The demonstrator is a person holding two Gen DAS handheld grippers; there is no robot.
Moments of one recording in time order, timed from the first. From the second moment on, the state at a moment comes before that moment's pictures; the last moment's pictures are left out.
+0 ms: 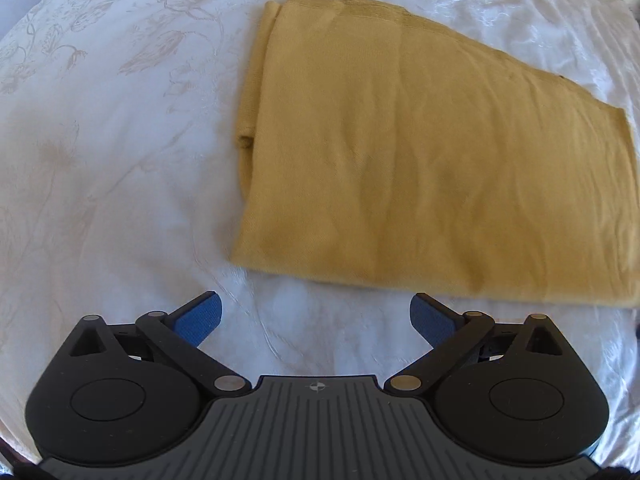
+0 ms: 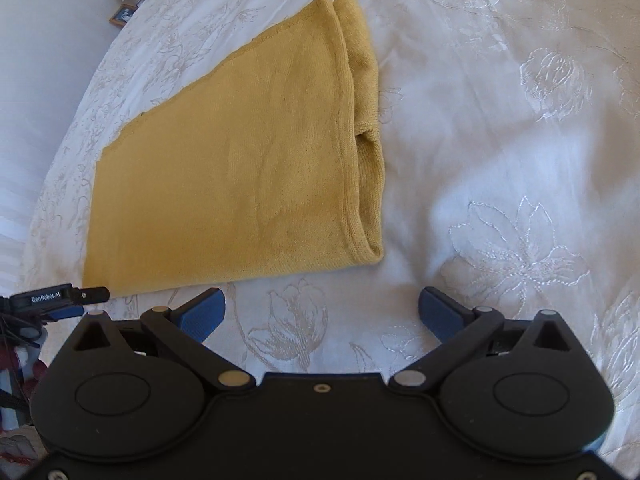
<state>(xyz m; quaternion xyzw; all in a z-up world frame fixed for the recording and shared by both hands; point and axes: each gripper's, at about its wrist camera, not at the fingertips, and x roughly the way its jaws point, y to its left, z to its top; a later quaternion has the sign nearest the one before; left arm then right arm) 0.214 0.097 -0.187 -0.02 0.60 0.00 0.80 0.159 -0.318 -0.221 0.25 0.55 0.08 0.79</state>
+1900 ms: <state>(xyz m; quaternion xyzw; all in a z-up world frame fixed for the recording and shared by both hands) 0.336 -0.031 -0.220 0.05 0.58 -0.07 0.81 0.280 -0.364 -0.265 0.37 0.53 0.14 0.75</state>
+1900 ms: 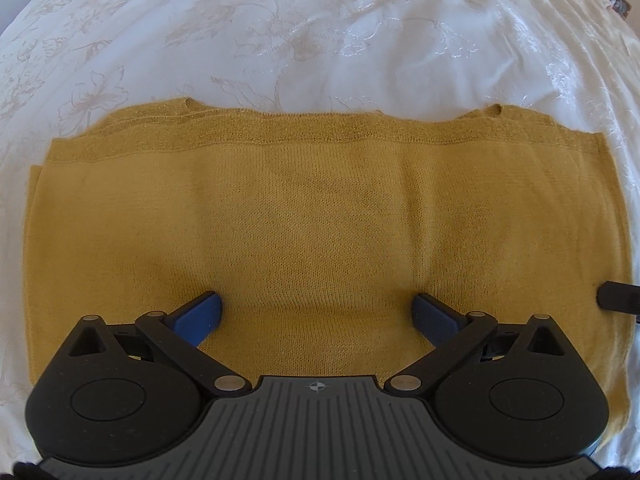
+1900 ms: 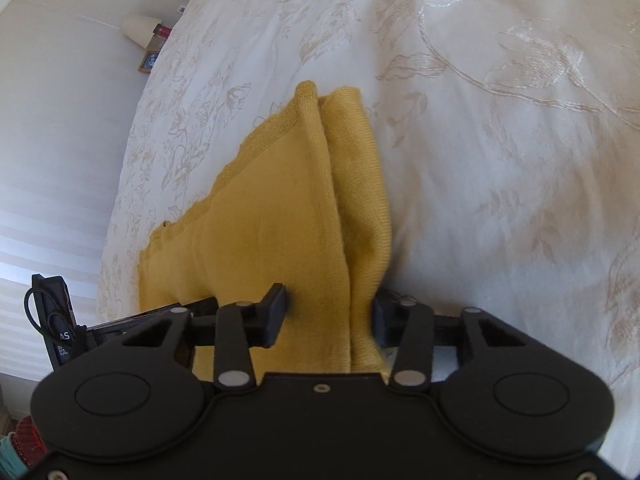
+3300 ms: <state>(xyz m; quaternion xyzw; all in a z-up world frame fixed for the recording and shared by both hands) 0.293 0.115 -0.163 0.02 0.56 -0.05 0.82 0.296 -0.254 -0.174 0.27 0.54 0.09 0.79</state>
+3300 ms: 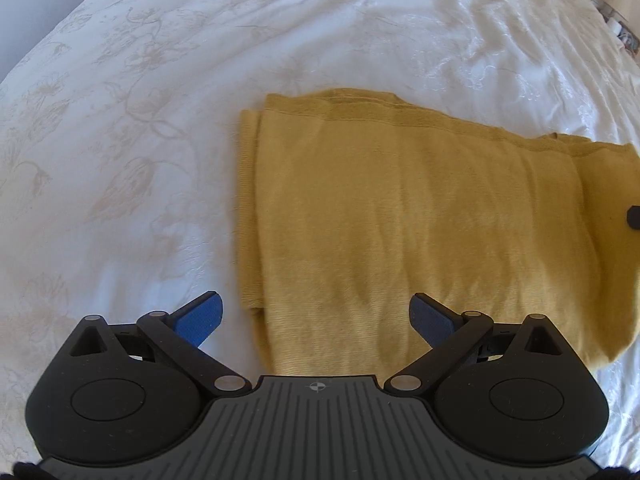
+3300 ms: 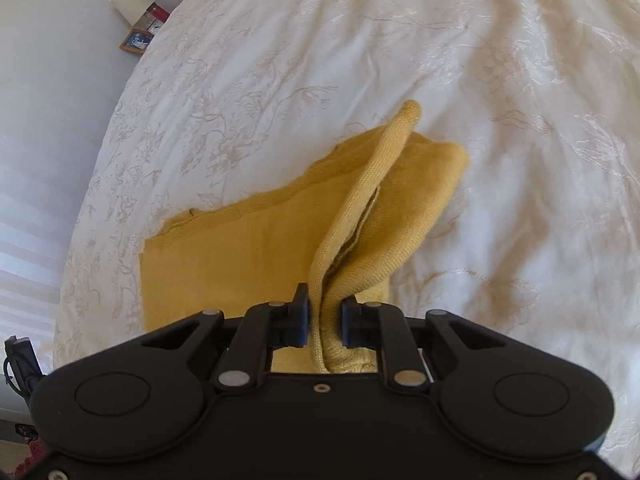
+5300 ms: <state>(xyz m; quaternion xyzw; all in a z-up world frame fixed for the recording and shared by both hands) 0.347 0.132 -0.160 -0.15 0.61 -0.19 0.76 0.231 -0.077 -0.163 -0.01 0.49 0.15 0.86</state>
